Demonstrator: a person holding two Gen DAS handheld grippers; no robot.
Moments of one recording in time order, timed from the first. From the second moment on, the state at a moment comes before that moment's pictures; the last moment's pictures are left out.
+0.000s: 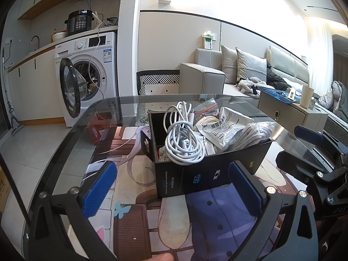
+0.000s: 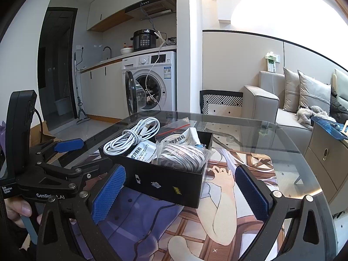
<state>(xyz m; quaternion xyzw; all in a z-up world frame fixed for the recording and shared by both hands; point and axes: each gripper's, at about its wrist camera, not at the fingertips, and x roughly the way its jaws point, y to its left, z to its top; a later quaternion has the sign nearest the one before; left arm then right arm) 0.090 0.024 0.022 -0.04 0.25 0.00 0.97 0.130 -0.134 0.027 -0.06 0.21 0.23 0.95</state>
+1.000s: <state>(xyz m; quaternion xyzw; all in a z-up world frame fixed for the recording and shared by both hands) 0.089 0.024 0.024 -0.04 0.24 0.00 0.97 0.129 -0.134 0.026 -0.06 0.21 0.23 0.95</state>
